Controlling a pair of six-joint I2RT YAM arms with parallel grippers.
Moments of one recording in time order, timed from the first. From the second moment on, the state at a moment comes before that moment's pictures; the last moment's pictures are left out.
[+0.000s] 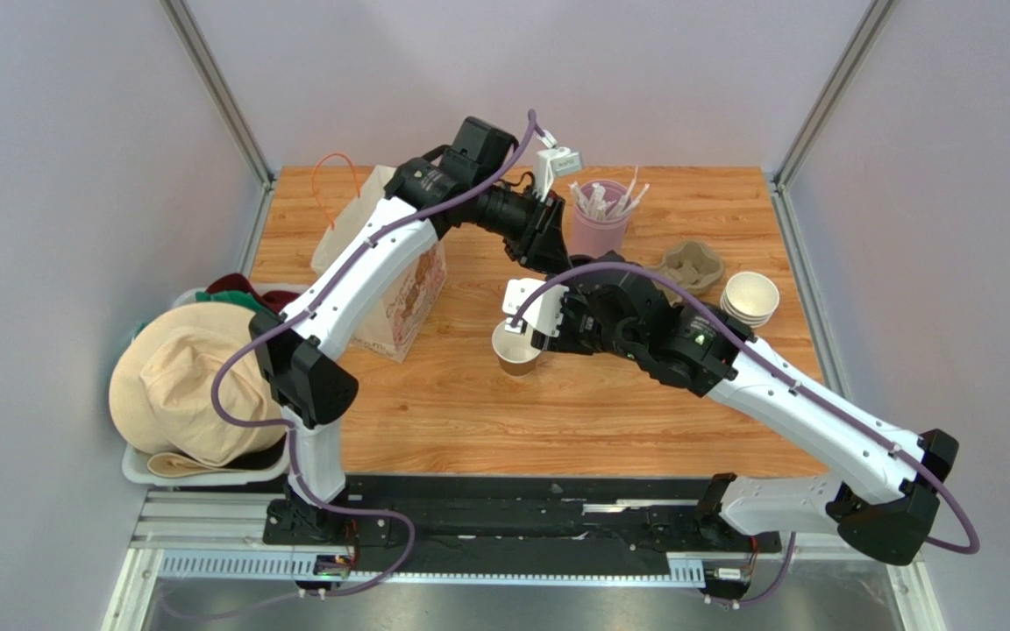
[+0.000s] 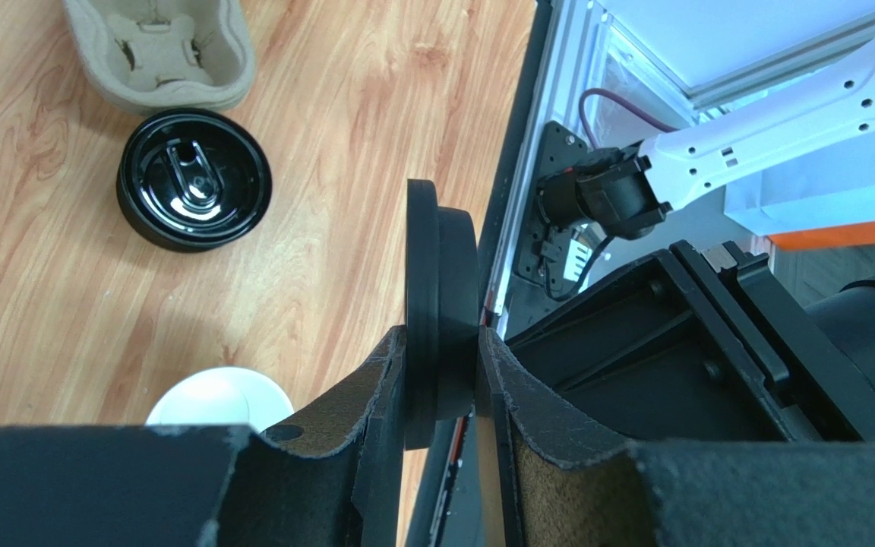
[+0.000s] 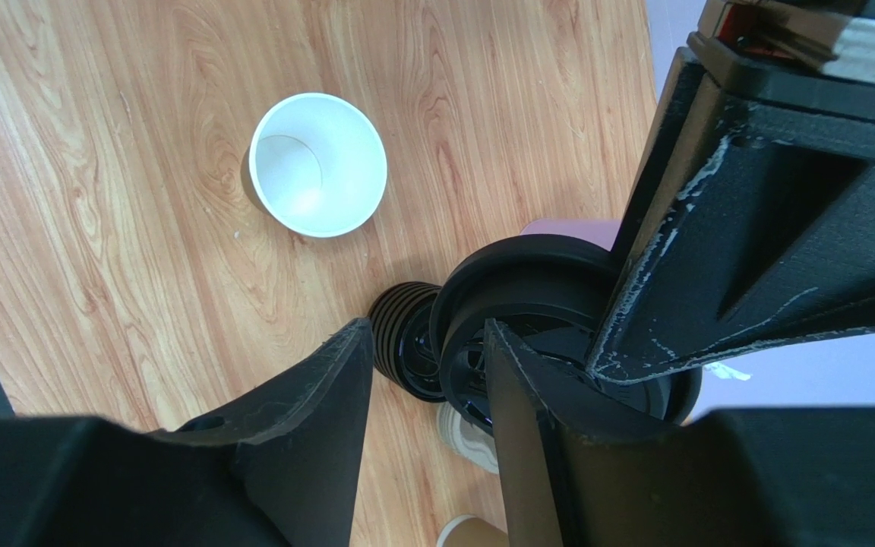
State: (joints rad) left arm -0.65 1.90 2.12 -0.97 0.85 -0.03; right arm 0.95 1.21 1.33 -0.75 0.14 -0.66
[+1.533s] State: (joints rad) left arm -0.65 1.89 2.12 -0.97 0.93 -0.04; right arm 0.78 1.03 1.38 -0.90 -0.13 -0.67
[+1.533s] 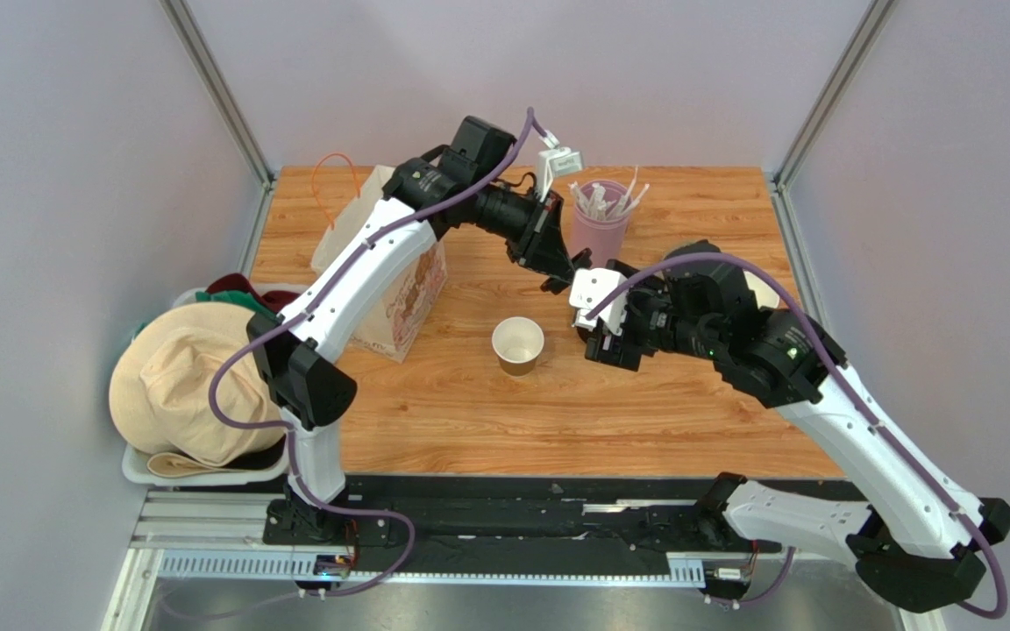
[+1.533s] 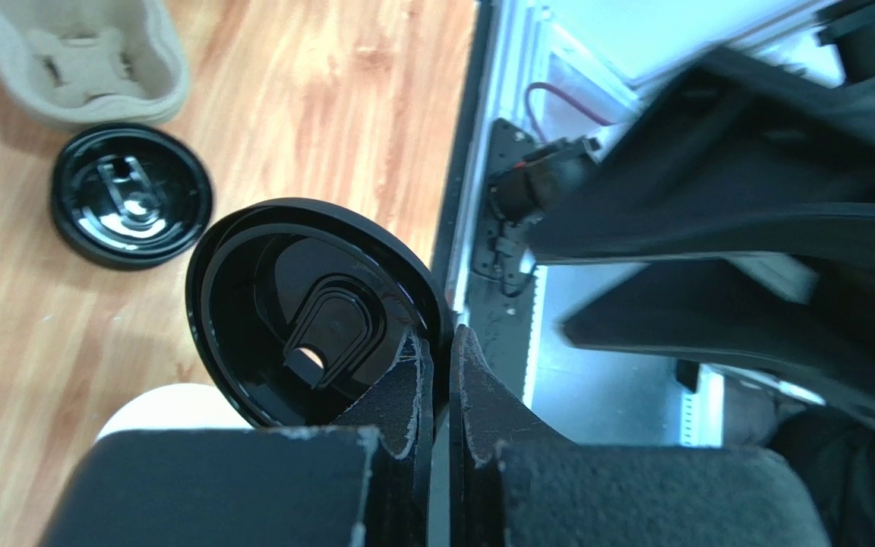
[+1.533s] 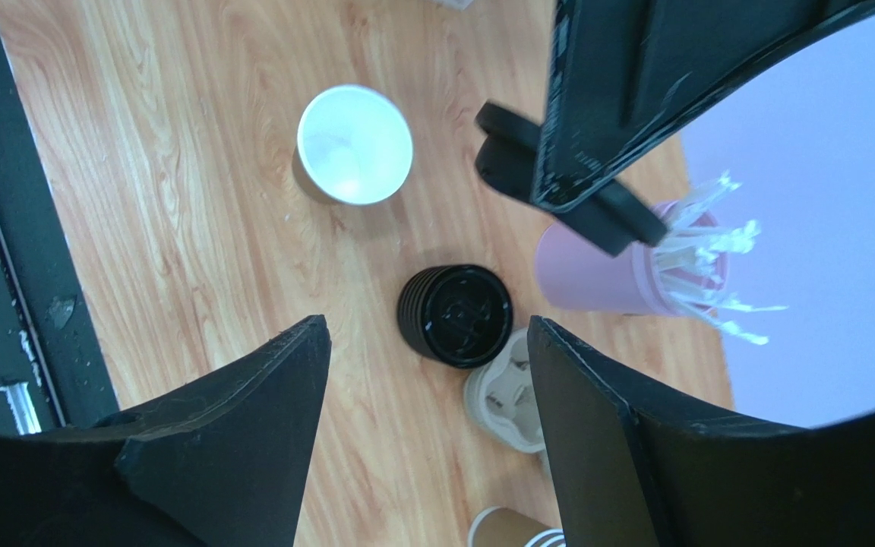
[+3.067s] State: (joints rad) left arm -0.53 1.88 1.69 0.39 1.30 -1.41; right arm 0.77 1.12 1.43 -0.83 -0.10 -0.73
